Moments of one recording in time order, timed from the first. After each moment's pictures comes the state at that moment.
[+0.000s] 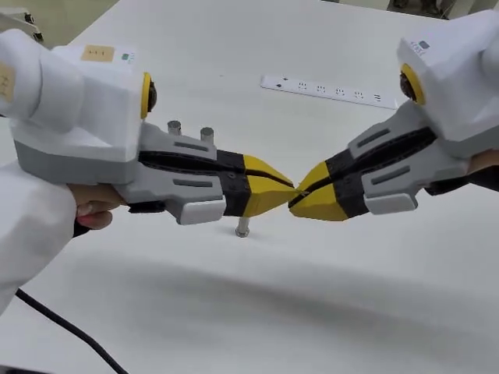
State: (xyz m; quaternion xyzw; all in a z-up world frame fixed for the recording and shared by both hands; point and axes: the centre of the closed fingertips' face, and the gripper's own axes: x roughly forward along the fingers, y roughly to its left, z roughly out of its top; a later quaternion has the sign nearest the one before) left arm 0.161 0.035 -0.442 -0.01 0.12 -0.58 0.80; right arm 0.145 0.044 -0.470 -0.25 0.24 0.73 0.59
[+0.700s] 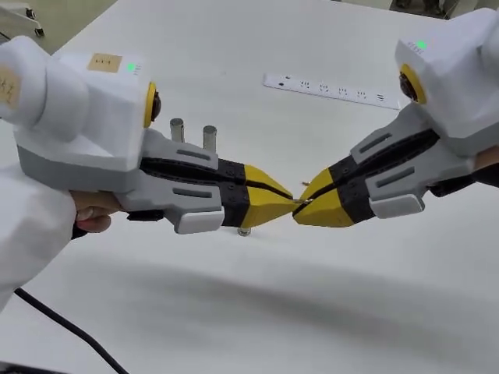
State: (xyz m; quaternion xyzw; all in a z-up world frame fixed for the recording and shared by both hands) left arm 0.152 0.034 -0.448 -0.02 0.13 -0.59 0.80; right arm 0.138 0.041 -0.470 -0.24 0.27 0.73 0.57
